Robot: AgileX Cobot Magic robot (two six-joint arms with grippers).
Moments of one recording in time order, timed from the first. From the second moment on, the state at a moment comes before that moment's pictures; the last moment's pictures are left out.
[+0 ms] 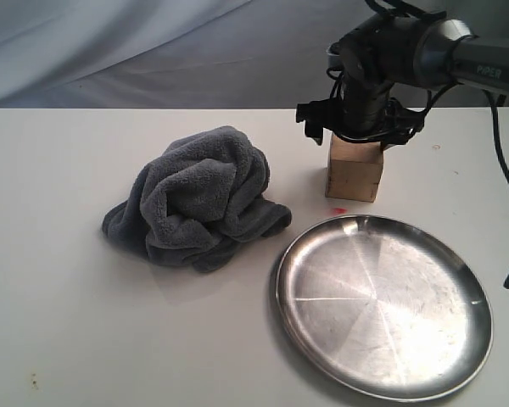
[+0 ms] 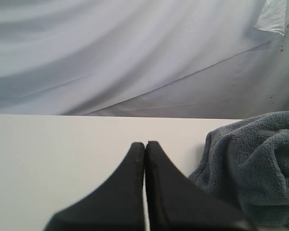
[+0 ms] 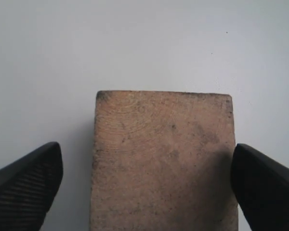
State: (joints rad) left arm -0.03 0.00 0.00 -0.04 0.13 0.01; right arm 0.38 2.24 -1.83 -0.37 0.86 0.75
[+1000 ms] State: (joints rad) left arm -0.03 0.00 0.00 -0.04 0.13 0.01; right arm 0.34 2.24 -1.83 -0.37 0.86 0.72
